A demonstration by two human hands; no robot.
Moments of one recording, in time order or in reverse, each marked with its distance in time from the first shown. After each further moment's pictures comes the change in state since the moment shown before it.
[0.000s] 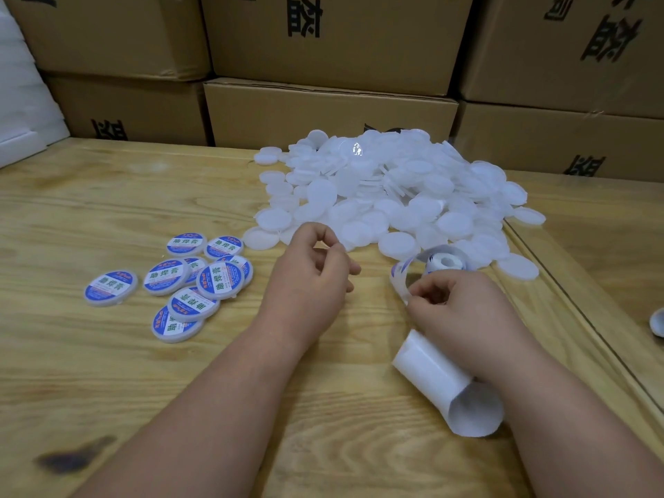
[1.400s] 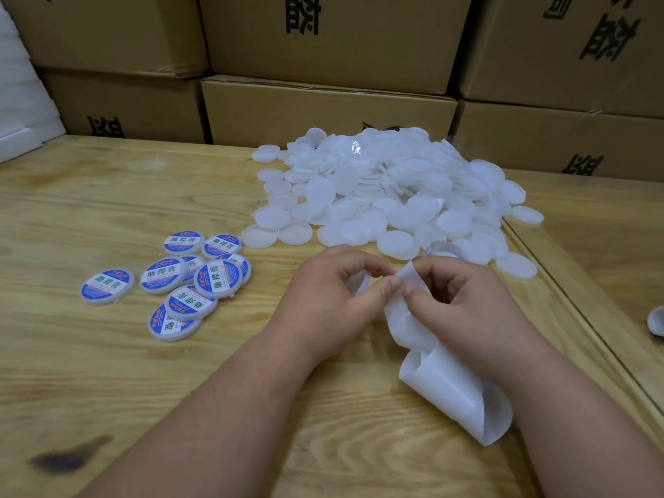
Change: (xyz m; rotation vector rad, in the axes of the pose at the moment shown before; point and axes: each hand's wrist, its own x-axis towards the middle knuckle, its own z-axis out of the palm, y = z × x) left_hand -0.008 0.002 0.007 0.235 -0.162 0.293; right_hand -0.006 -0.005 -0.007 0.230 -0.092 -0.234
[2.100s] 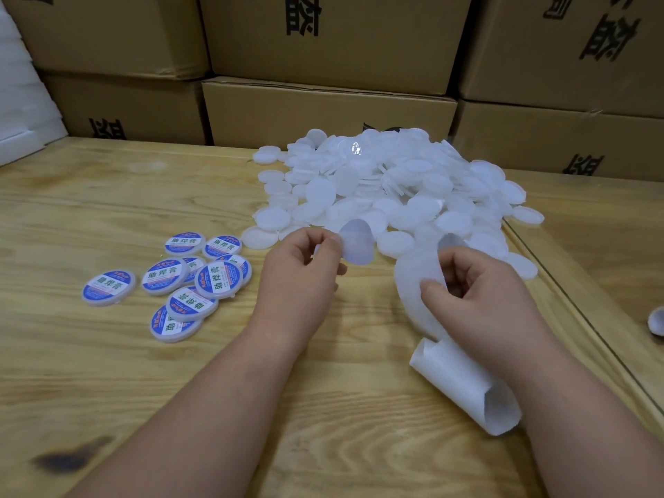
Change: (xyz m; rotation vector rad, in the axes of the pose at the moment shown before) left_hand 0.007 0.000 -0.008 -0.379 0.322 -0.352; right_hand 0.001 0.001 -0.008 -0.109 0.174 0.043
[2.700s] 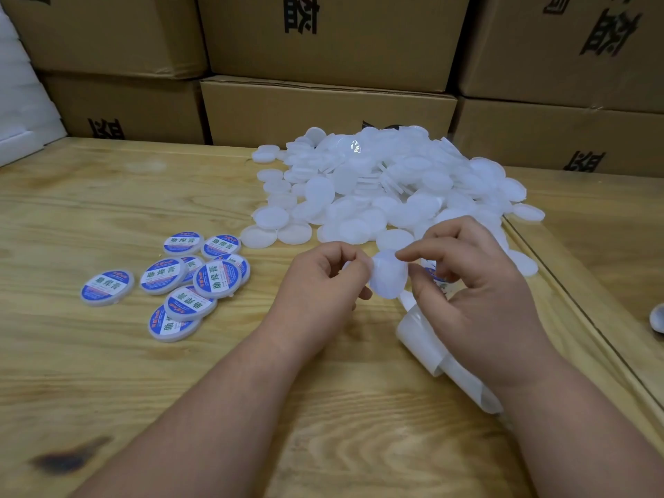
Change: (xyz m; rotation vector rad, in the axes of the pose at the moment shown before) left_hand -0.006 -0.005 0.008 0.067 -0.274 -0.027; right_hand -0.005 -0.012 0.010 -0.006 0.152 -0.507
